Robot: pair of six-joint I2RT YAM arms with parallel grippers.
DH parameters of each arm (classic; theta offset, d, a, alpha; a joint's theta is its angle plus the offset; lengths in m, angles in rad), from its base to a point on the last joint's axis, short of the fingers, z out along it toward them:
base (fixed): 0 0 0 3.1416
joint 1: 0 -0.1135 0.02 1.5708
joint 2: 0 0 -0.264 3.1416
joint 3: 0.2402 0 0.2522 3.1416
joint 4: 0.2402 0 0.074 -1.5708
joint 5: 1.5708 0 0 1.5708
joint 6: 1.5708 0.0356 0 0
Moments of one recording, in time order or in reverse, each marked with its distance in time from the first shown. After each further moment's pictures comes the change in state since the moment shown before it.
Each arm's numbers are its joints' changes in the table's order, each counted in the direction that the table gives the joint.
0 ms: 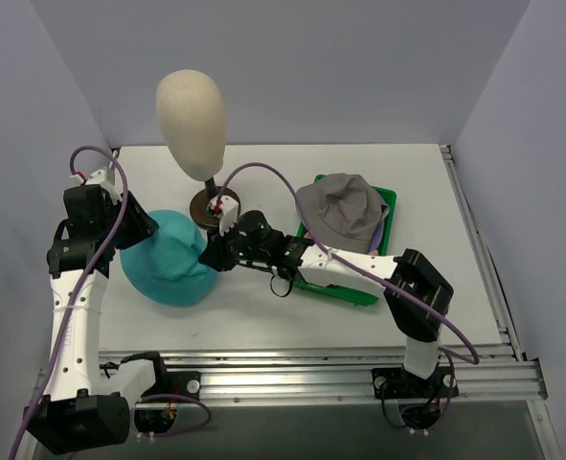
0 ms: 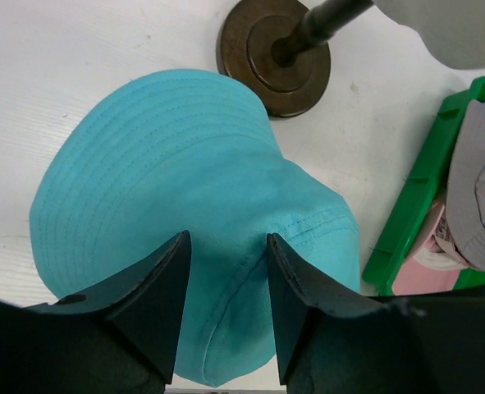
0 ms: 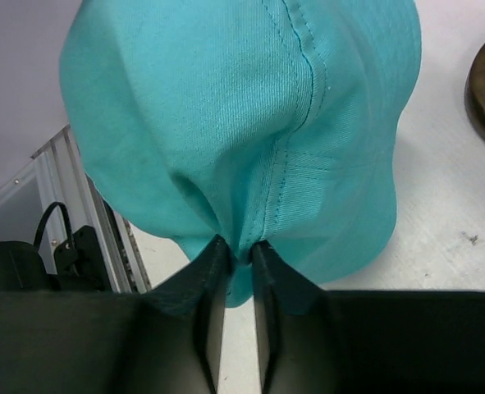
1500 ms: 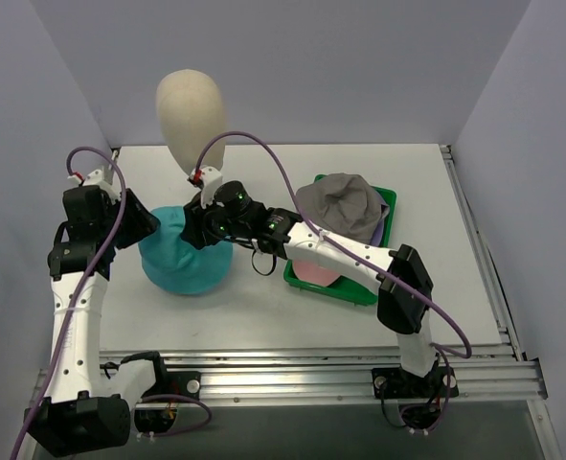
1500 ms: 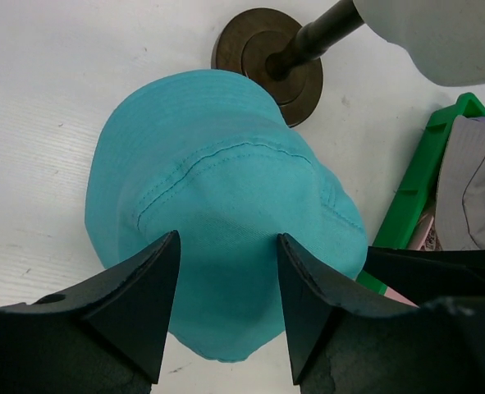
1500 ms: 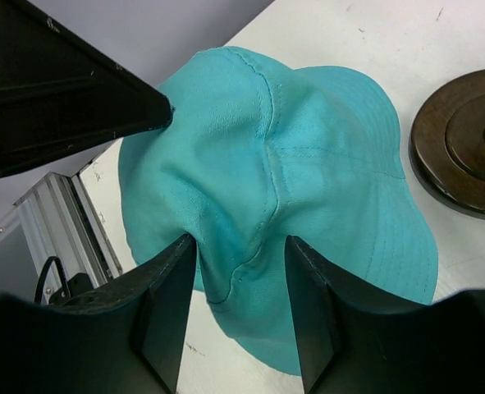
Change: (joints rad) left arm -0.002 -0.030 -0.023 -0.032 -0.012 -0.034; right arm 0.000 0.125 0.437 0.346 0.100 -0.030
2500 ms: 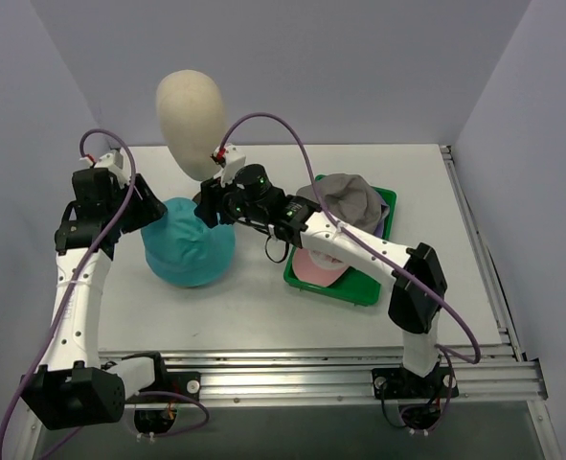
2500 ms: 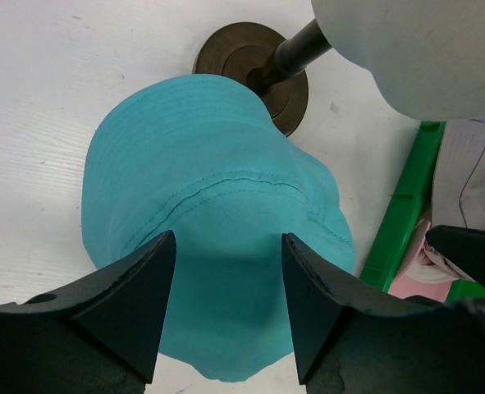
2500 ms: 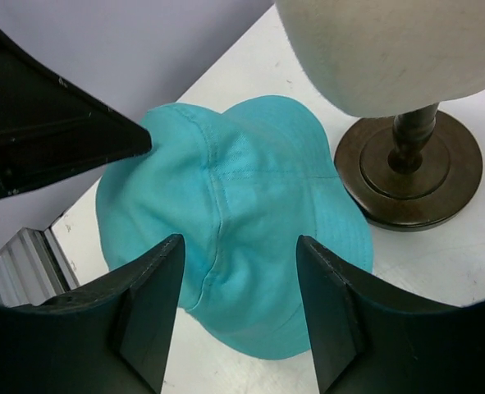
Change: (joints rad) left arm 0.043 0.139 0.091 -0.060 0.014 0.031; right arm 0.073 -0.077 -0.043 -0.034 0.058 0.004
